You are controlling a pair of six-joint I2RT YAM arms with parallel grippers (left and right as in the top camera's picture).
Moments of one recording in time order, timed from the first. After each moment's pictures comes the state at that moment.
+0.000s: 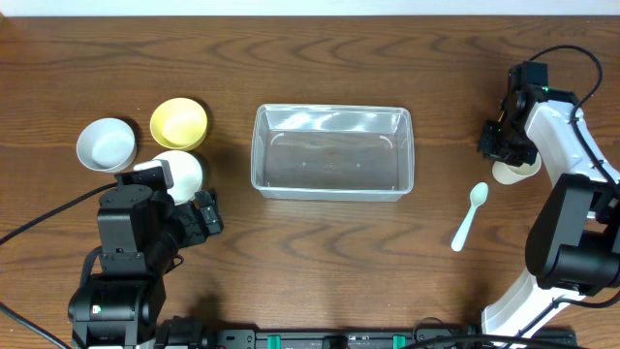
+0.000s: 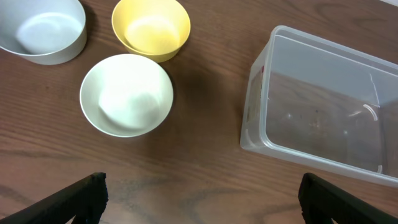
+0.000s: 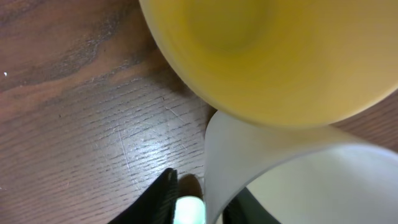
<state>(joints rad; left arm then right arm) -0.01 0.72 0.85 -0.92 0.05 -0.28 -0.16 1.92 1.39 -0.92 0.13 0.20</state>
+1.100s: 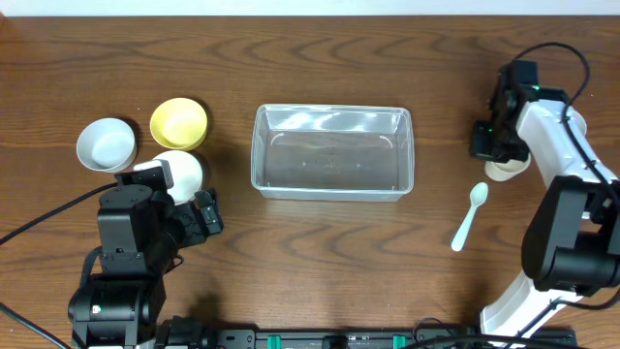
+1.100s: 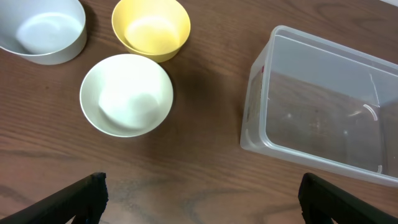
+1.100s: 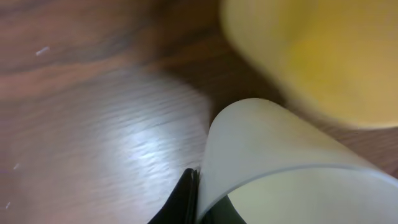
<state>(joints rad) -0.01 0.72 0.85 -0.92 0.05 -0.28 -0.10 1.91 1.39 -0.94 0.12 0.13</state>
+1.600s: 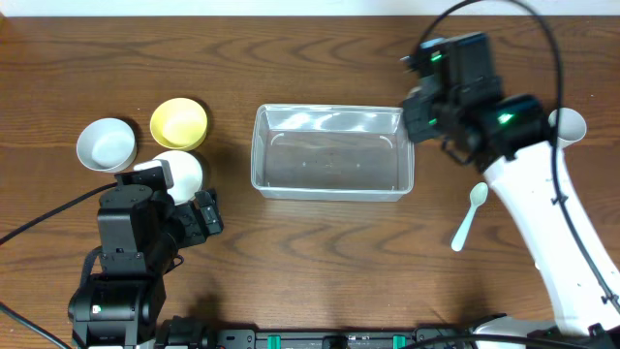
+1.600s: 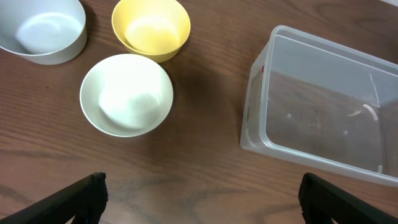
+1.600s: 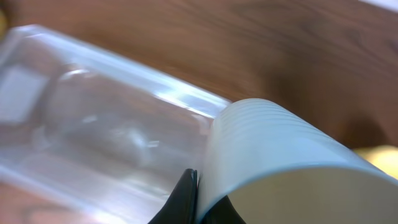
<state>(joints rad) -0.01 0.72 0.85 -0.92 0.05 -0.28 0.37 1.52 1.55 -0.97 0.03 0.03</state>
